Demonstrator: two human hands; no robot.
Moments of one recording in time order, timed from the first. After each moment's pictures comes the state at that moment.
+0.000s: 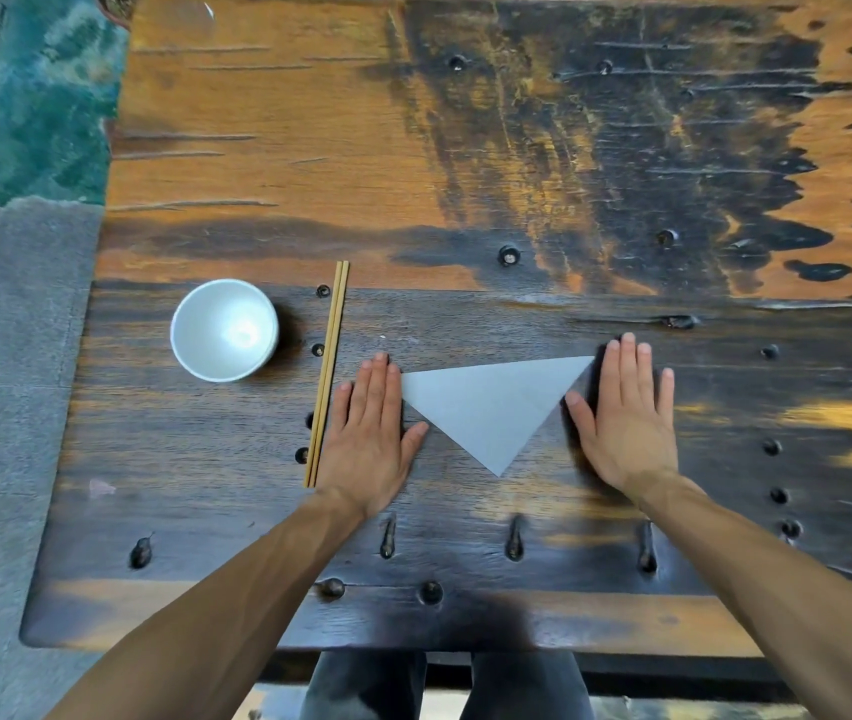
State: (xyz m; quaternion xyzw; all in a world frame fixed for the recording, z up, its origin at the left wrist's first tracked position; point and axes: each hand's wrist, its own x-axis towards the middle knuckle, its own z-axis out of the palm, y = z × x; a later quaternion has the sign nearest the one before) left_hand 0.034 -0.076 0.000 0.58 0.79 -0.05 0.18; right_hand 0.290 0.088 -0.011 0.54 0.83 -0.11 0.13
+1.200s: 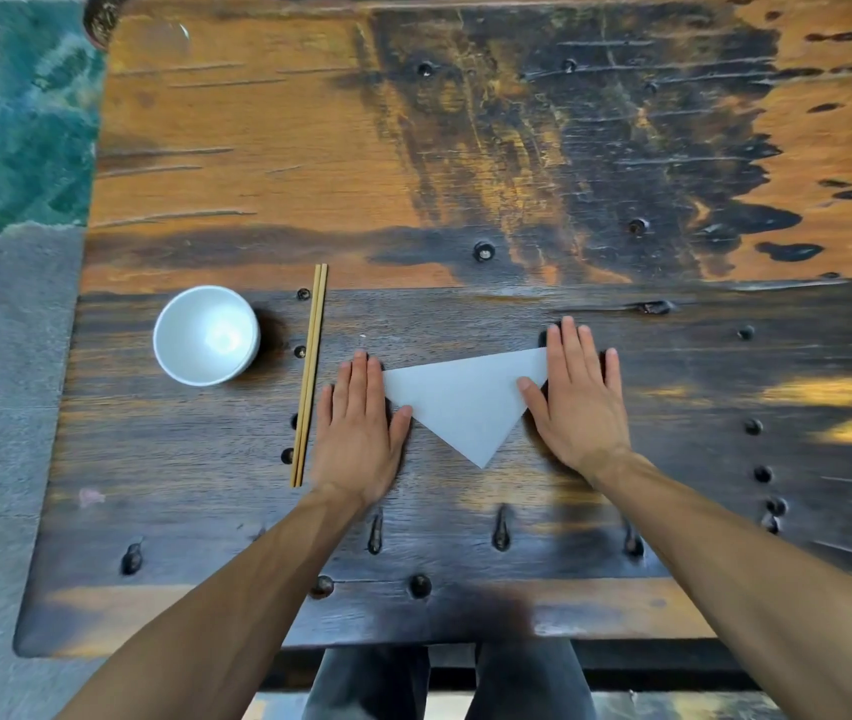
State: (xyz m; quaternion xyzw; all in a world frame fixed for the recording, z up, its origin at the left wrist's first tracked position) left_hand 0.045 -0.067 -0.005 0.52 0.83 0.01 0.19; right_hand 0.267 0.084 -0.016 0.50 0.85 -0.14 0.08
